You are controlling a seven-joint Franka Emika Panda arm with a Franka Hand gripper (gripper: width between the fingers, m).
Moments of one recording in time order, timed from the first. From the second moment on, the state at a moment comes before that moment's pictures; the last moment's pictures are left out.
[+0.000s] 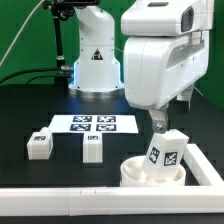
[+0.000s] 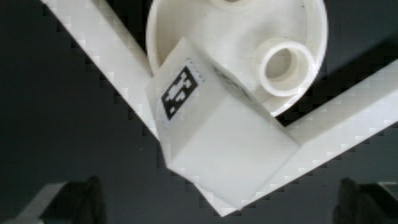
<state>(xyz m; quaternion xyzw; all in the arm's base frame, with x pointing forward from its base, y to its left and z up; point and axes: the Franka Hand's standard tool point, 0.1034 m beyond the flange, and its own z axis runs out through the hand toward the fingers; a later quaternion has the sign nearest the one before) 0.648 0.076 0.119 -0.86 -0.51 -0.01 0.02</state>
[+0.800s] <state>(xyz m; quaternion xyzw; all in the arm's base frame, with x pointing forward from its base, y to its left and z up) 0.658 0.053 0.088 -0.52 -0.85 -0.07 -0.07</state>
